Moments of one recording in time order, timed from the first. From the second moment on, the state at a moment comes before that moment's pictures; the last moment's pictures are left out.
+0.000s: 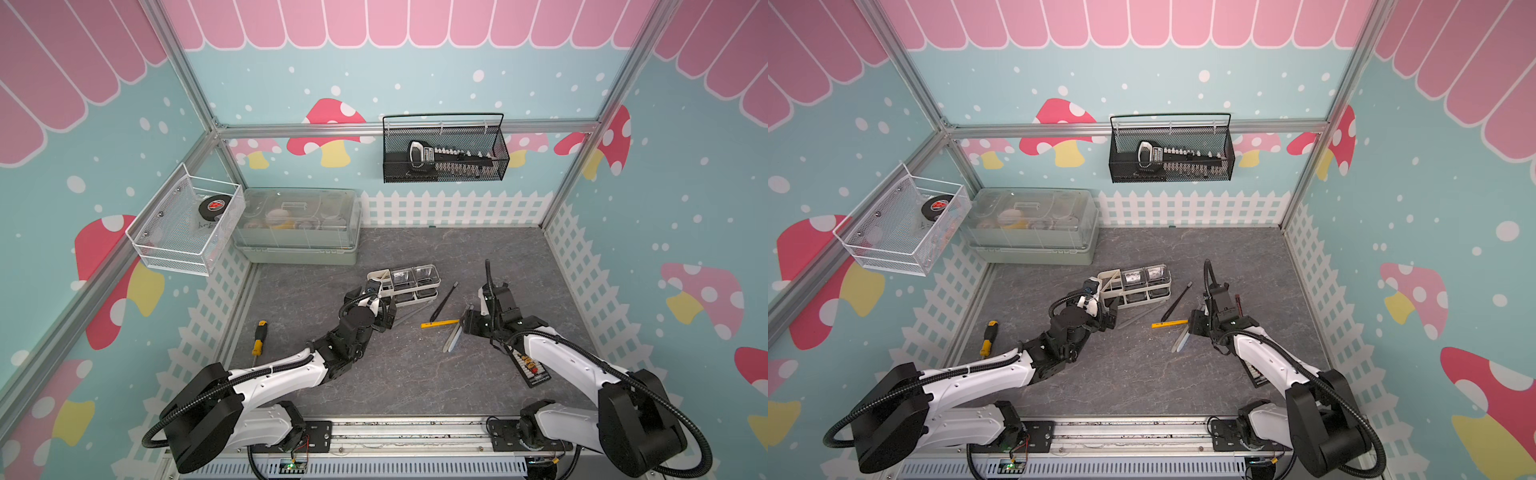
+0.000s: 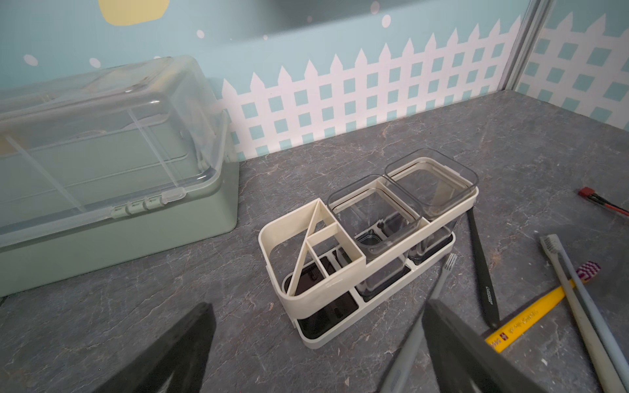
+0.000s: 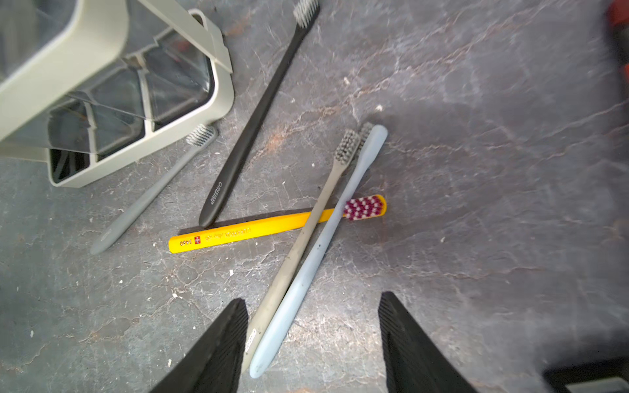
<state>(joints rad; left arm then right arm) -0.82 1.25 0.54 0.40 -0.55 -0.04 0.36 1.27 0.63 -0.32 -0.07 0.51</state>
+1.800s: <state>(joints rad) -0.82 1.30 0.54 0.40 -0.46 -0.10 0.39 1.54 0.72 -0.24 0.03 0.55</state>
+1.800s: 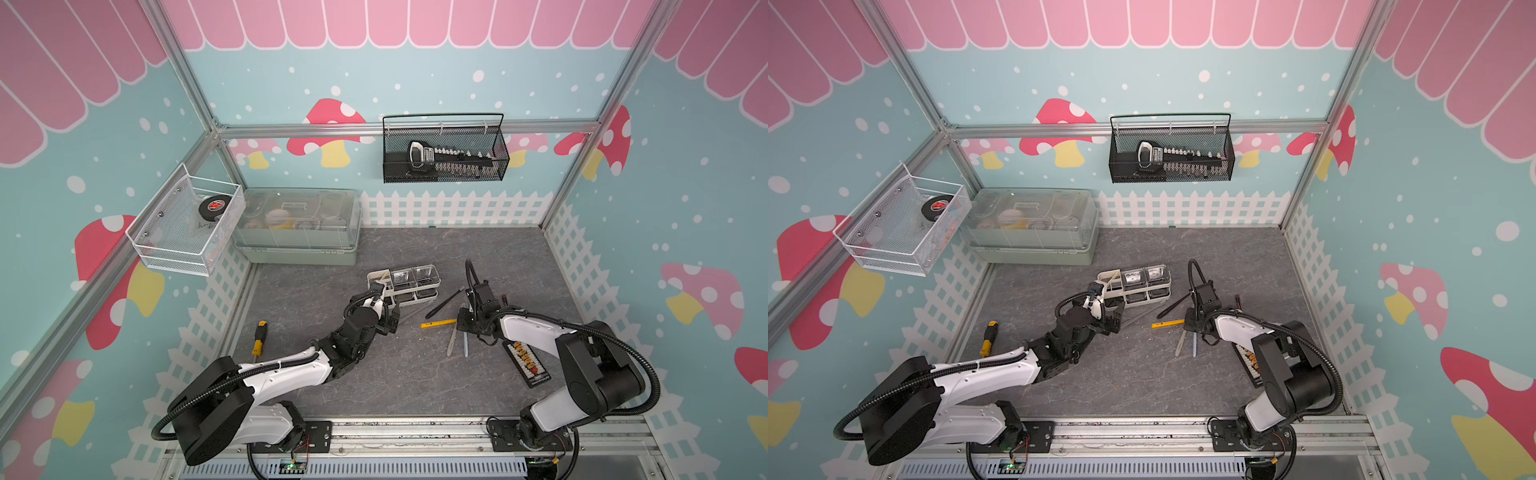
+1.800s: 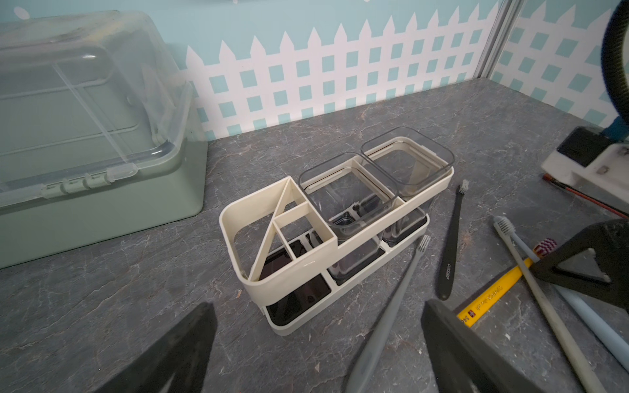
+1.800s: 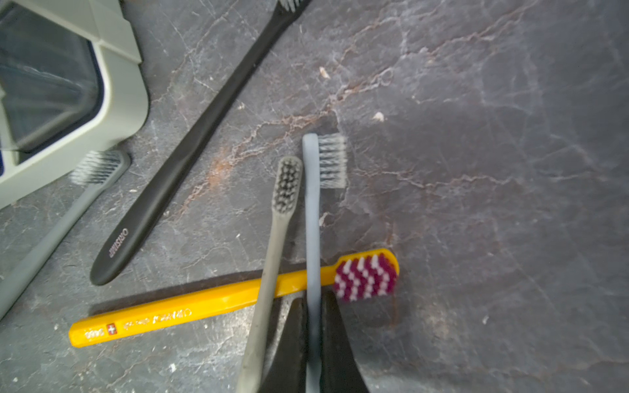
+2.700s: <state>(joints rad) -0.82 1.33 0.60 0.30 -0.26 -0.12 0.39 1.09 0.60 -0.26 -0.03 0.31</state>
